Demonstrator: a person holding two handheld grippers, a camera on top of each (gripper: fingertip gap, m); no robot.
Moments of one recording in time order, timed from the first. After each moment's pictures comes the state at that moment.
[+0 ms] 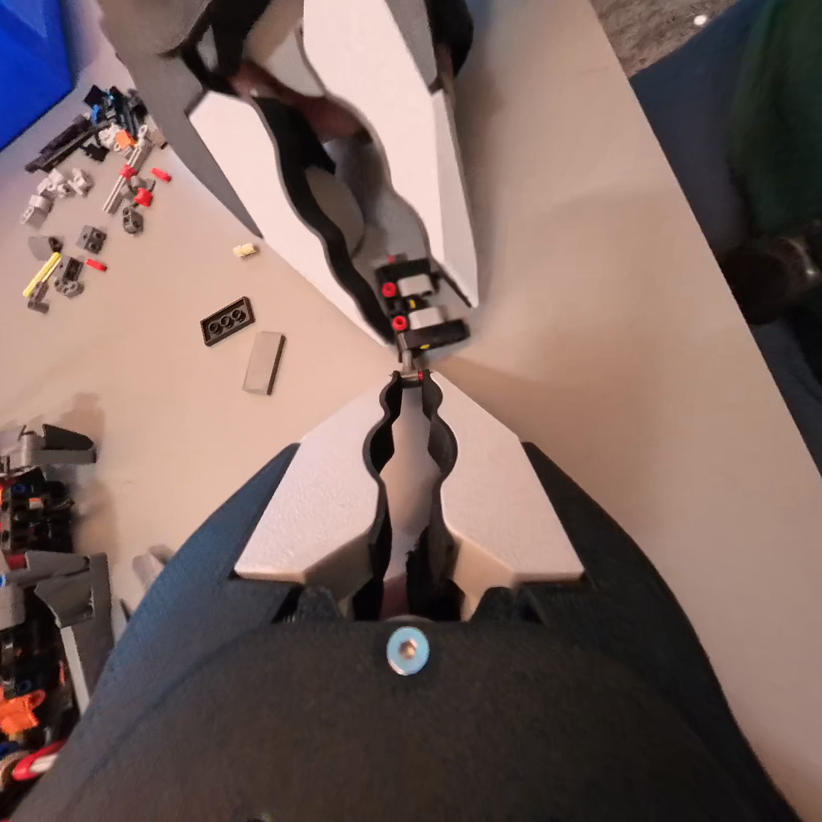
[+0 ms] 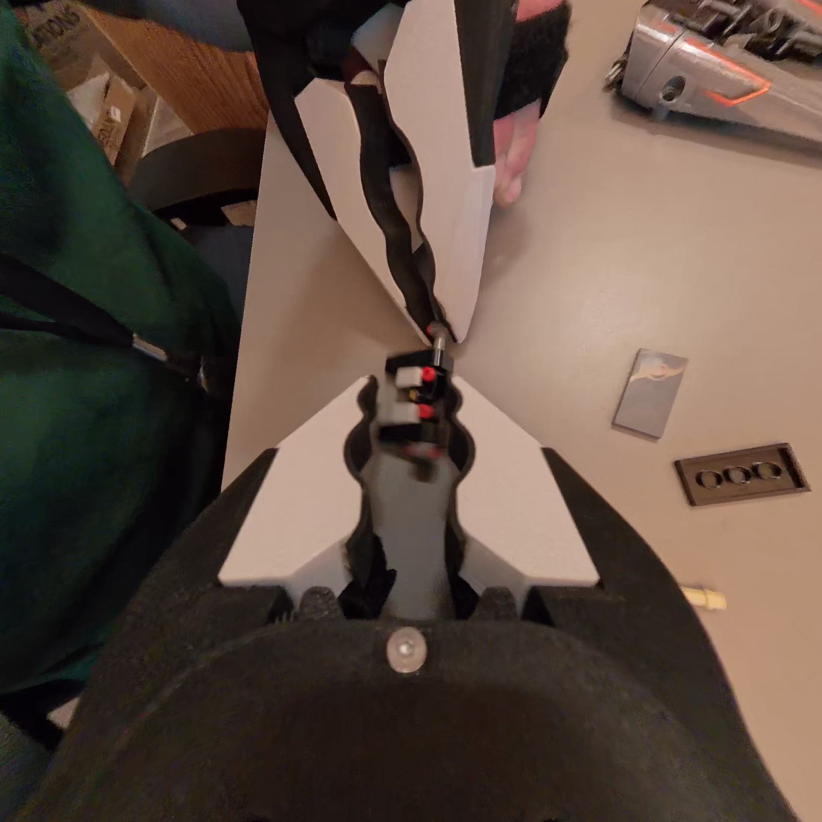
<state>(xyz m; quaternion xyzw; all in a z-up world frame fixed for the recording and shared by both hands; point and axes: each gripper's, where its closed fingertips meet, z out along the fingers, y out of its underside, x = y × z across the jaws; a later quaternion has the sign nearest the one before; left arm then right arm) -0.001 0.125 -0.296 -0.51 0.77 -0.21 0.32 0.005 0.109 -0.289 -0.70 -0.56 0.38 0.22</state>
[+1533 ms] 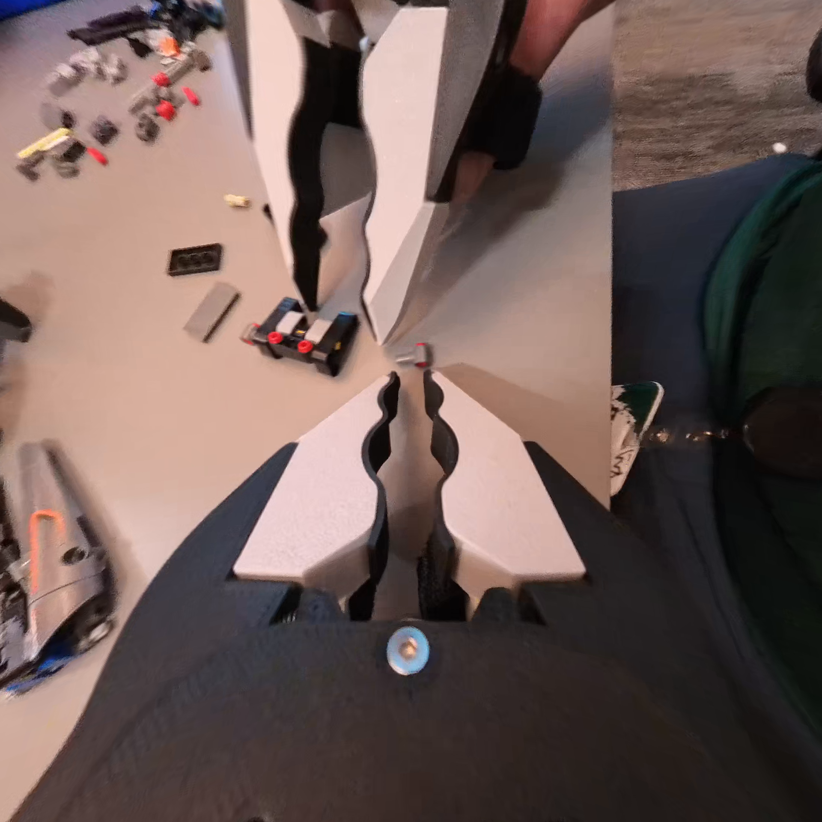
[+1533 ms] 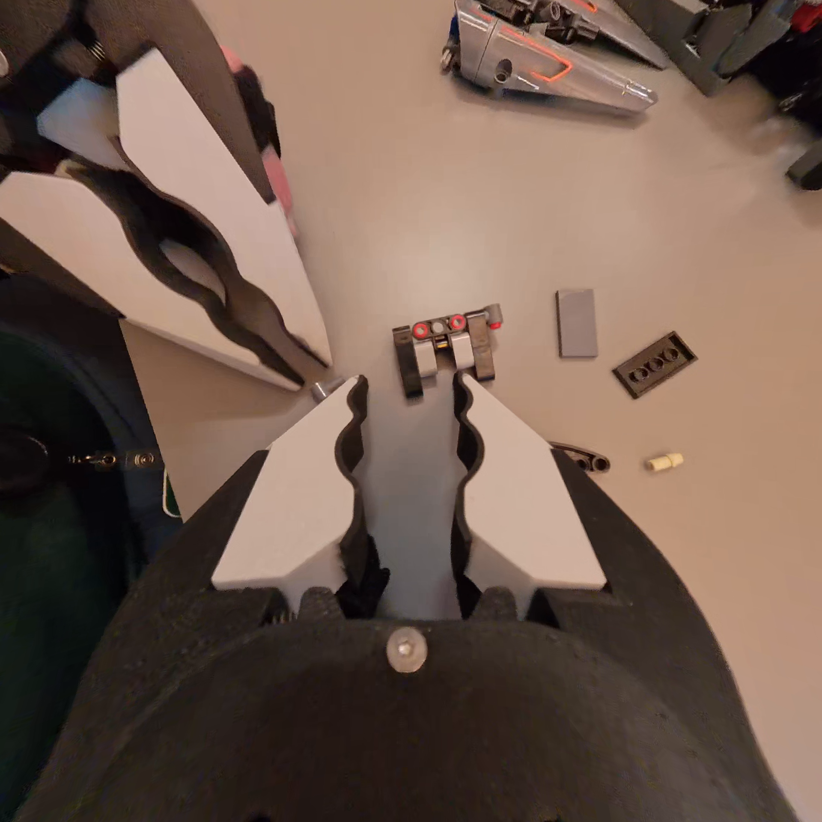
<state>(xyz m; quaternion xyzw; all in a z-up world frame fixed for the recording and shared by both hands) -0.003 0.087 -0.293 -0.64 0.65 -0.21 0.34 0.015 0.123 -0.294 -0.80 -0.46 0.22 0.30</state>
